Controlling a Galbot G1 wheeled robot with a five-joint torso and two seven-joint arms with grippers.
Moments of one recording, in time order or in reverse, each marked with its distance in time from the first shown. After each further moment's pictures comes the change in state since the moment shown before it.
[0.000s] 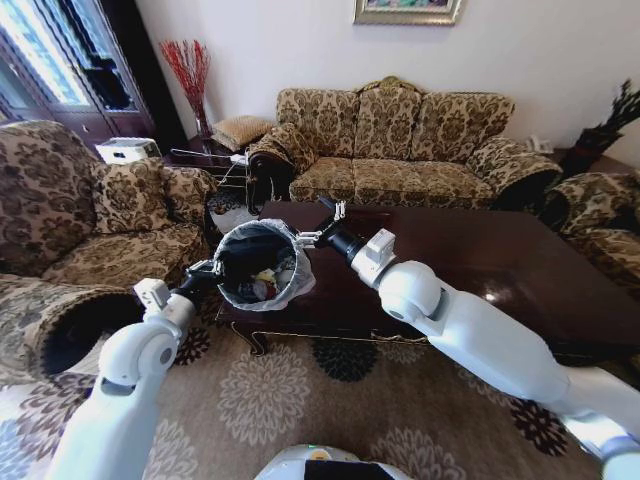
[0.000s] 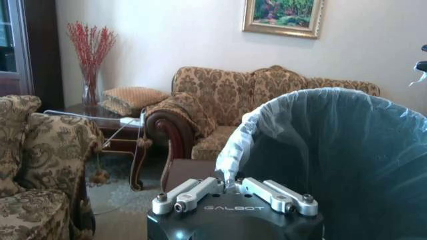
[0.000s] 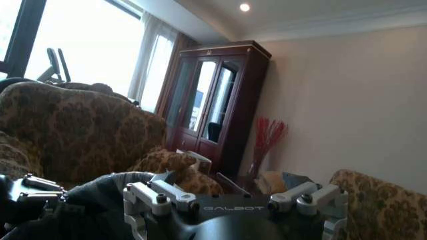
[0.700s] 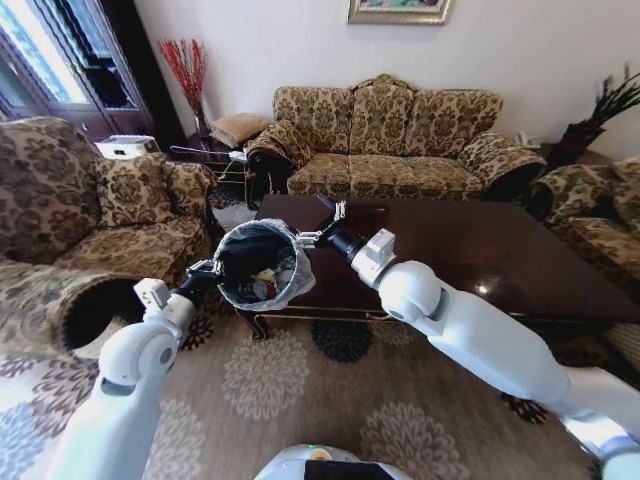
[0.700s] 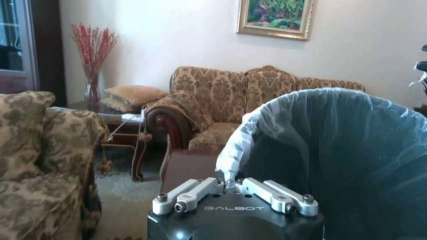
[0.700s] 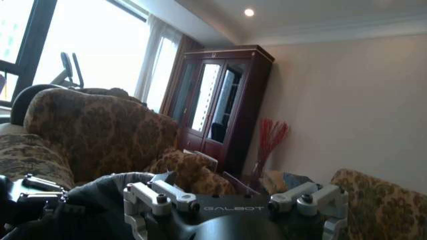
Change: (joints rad) left arm 0.000 0.000 0.000 0.000 0.000 0.000 0.000; right arm 0.000 0.000 0.000 0.000 0.000 0.000 0.000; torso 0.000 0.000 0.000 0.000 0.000
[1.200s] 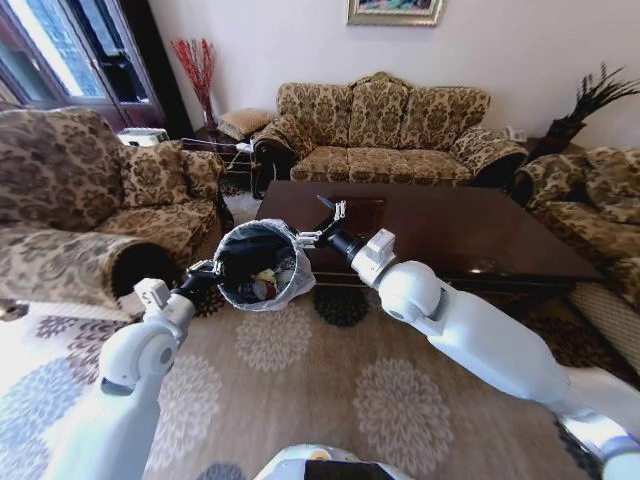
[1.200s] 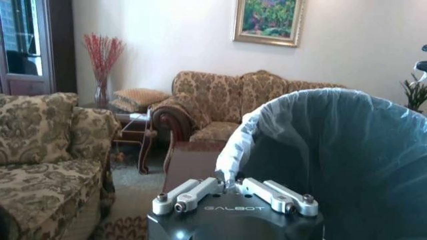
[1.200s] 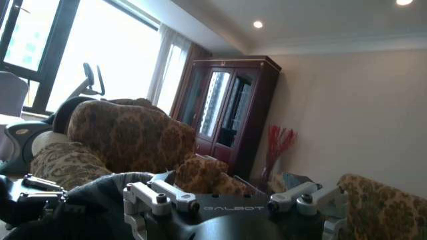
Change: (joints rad) left arm 0.000 0.000 0.000 0.000 0.000 0.000 0.000; right arm 0.000 0.000 0.000 0.001 0.000 0.000 0.000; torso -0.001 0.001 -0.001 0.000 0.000
